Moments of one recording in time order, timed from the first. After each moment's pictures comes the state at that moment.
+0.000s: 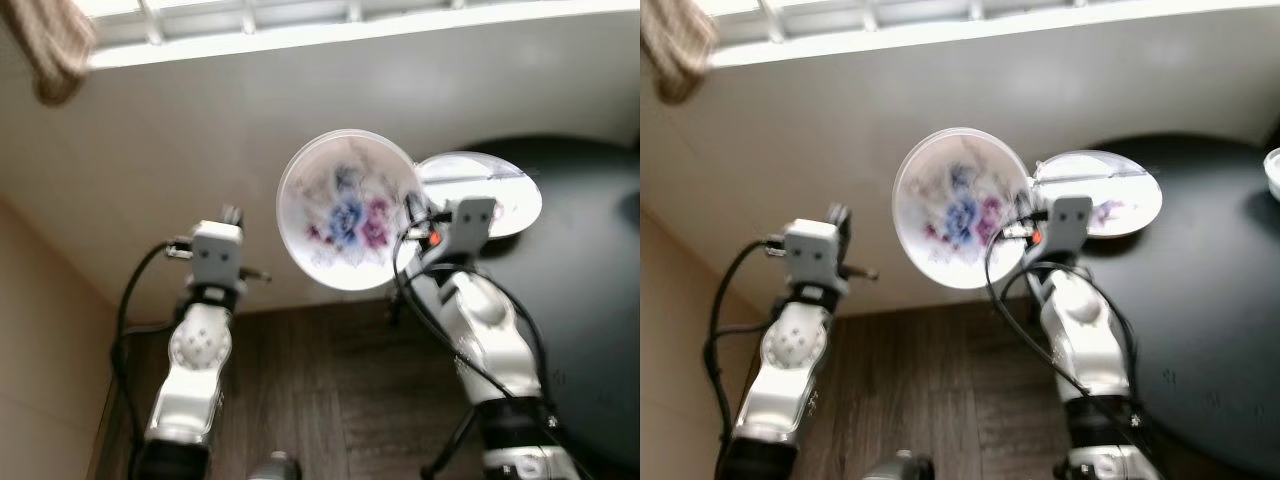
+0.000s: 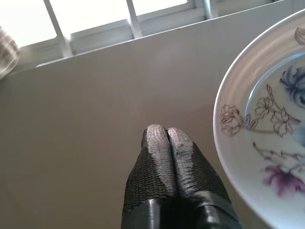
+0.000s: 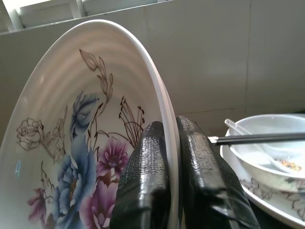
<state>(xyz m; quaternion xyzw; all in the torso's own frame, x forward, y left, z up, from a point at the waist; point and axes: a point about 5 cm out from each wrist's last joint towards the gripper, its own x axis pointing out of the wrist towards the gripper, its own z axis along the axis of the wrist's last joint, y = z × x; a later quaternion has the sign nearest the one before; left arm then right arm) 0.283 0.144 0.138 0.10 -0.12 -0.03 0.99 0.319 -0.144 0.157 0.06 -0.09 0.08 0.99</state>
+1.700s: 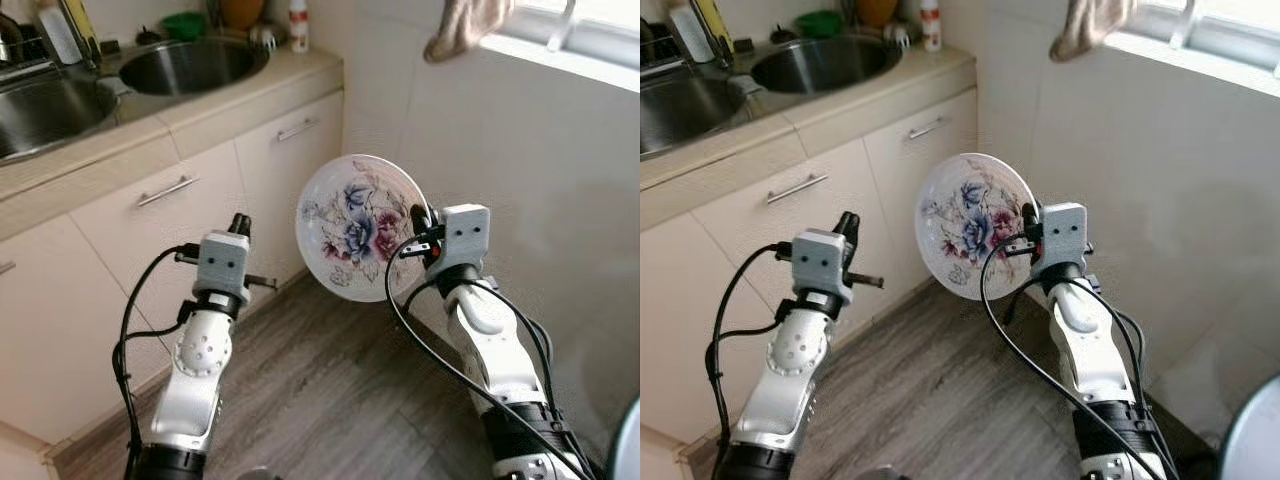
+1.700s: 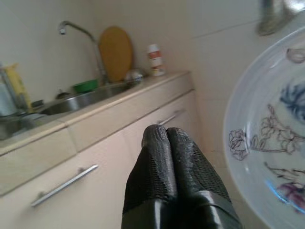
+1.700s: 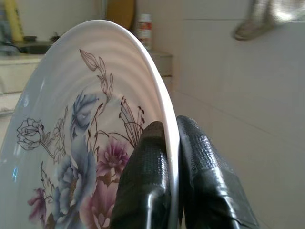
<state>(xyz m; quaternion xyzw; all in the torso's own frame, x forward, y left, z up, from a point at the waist) 0.280 0.154 0.135 0.12 -0.12 -0.03 0.99 0.317 -0.130 0.146 -0.02 -0.09 0.10 0.99</state>
